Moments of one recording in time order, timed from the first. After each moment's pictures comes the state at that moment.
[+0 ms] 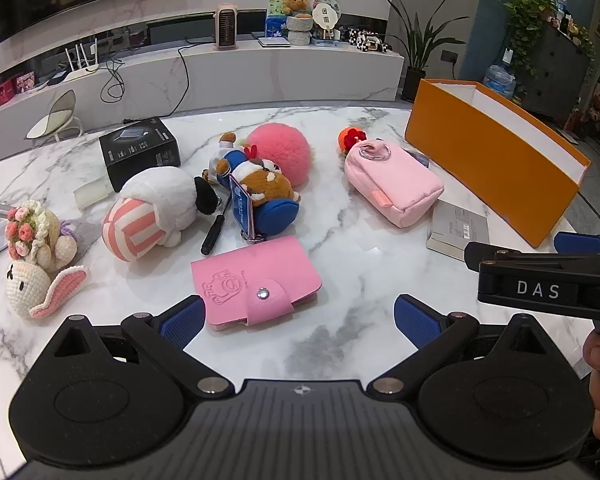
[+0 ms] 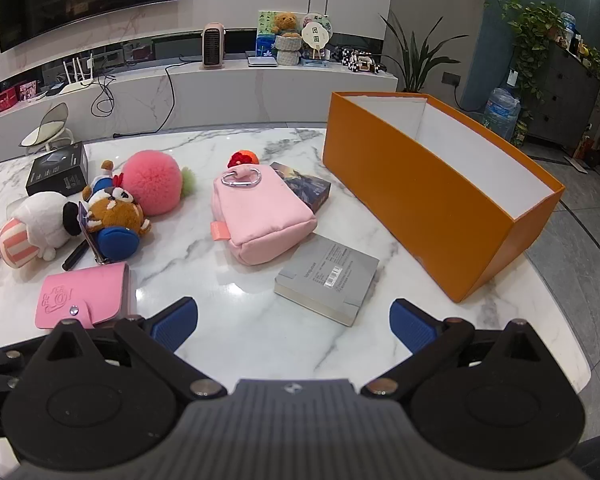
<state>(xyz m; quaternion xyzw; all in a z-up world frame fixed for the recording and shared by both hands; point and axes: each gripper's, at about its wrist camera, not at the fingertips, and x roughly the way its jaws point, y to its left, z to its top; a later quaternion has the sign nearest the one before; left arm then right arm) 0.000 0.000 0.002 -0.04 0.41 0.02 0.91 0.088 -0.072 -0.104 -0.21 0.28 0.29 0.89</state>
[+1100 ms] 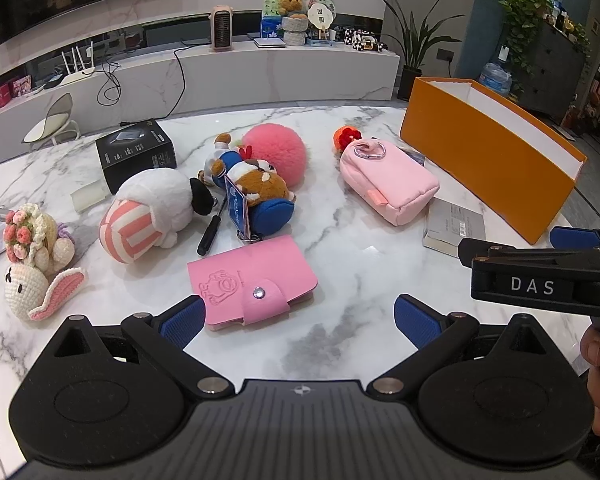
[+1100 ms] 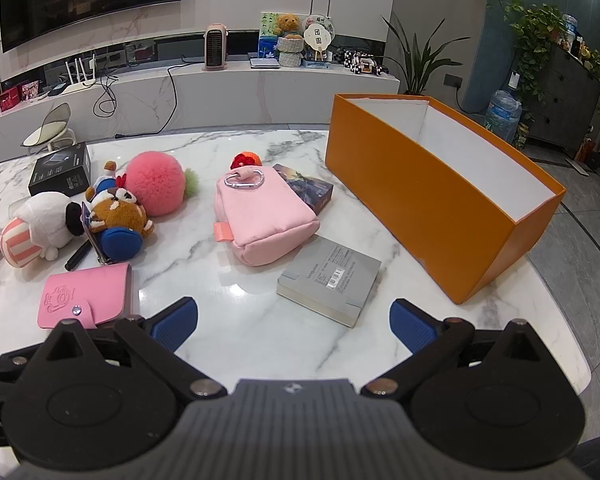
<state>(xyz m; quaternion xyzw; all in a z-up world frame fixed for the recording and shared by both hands) -0.001 -0.004 0.002 -0.04 0.41 0.05 0.91 0.088 -0.071 -0.102 -0.22 0.28 0.29 0.89</state>
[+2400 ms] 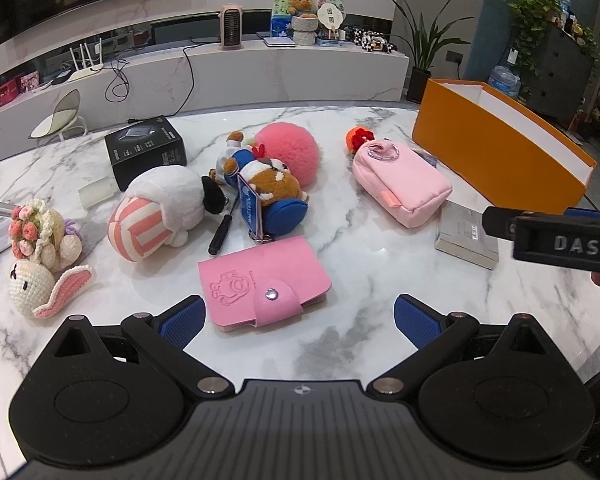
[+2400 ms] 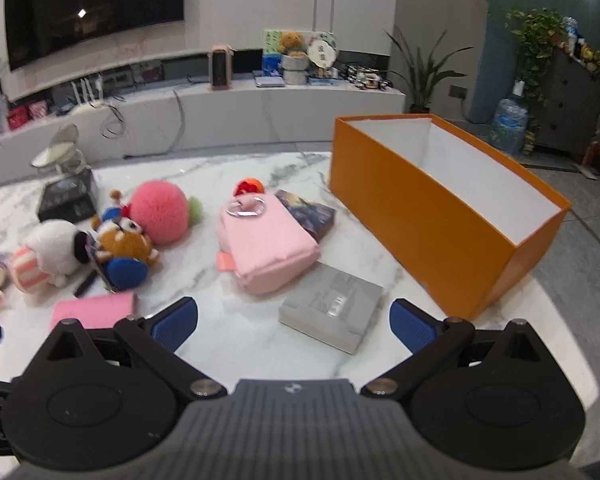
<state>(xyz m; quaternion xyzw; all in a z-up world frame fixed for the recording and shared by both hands) 0.000 0.005 0.001 -0.05 0.41 0.10 0.91 0.098 -0.074 -0.088 -0.18 0.27 0.32 0.89</state>
